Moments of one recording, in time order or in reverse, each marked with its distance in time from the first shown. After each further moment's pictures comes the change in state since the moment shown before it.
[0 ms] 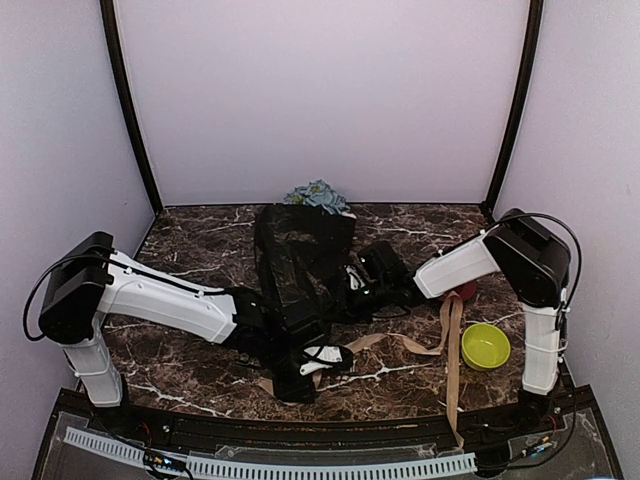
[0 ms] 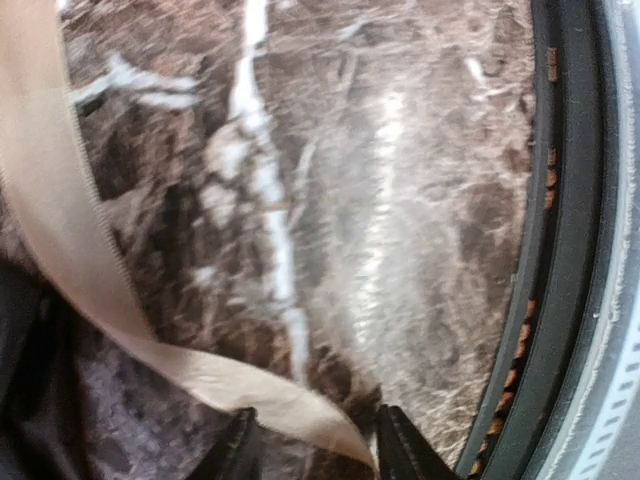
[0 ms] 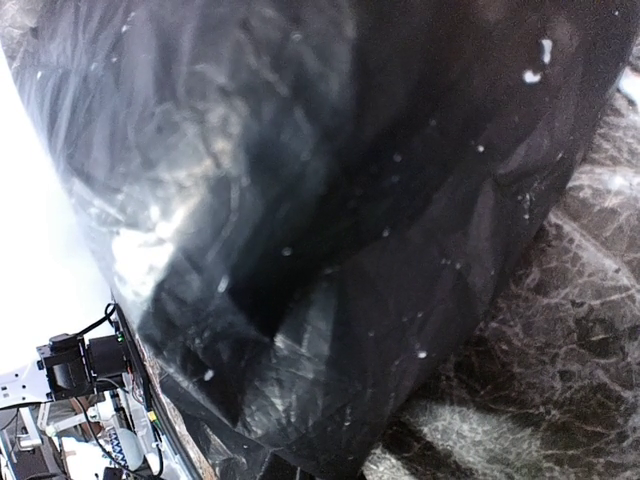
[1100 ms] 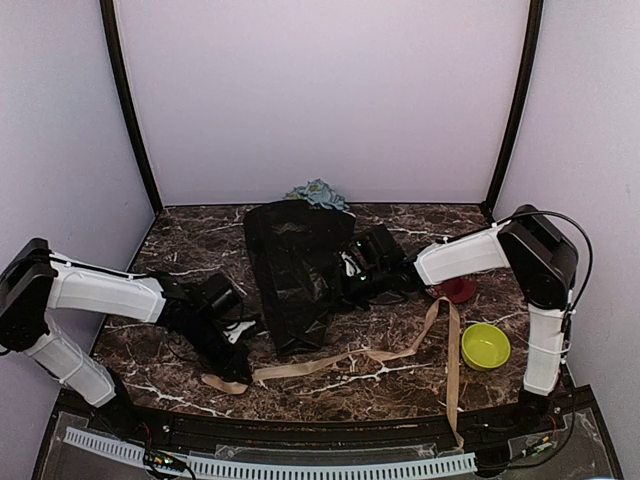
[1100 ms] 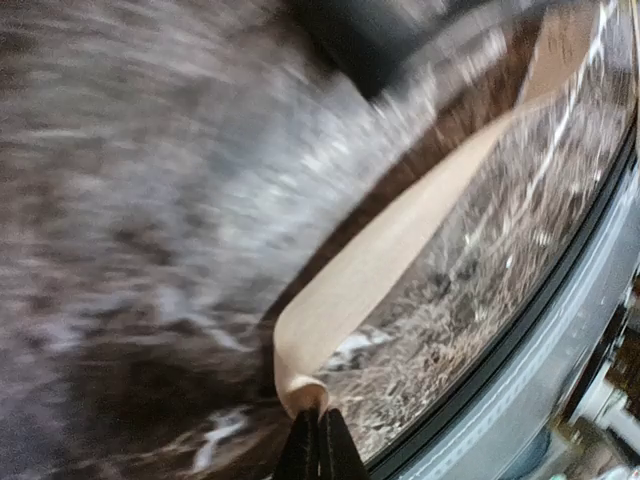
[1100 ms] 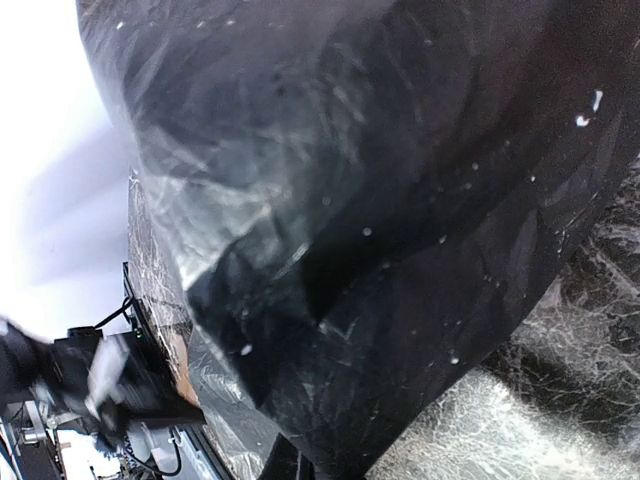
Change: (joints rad) left arm 0.323 -0.290 -0.364 -0.050 0.275 -0.522; right arm 0.003 -0.047 0.101 -0.141 -0.003 -0.026
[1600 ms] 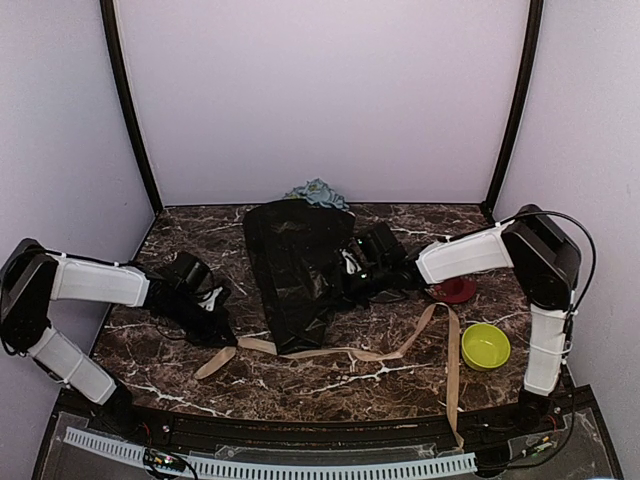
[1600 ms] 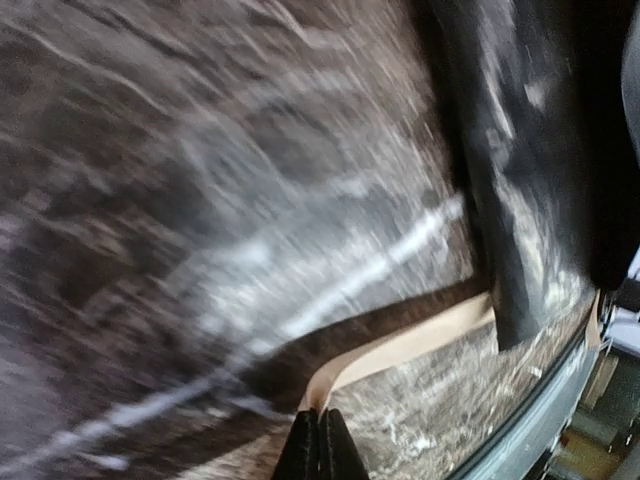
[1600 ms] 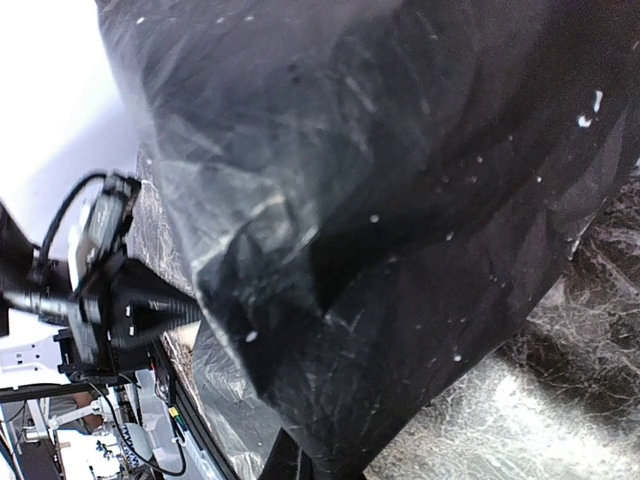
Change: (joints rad) left arm 0.356 -0.052 -0.068 0.174 -0.016 -0.117; right arm -0.002 -0.014 0.000 -0.005 0.000 -0.002
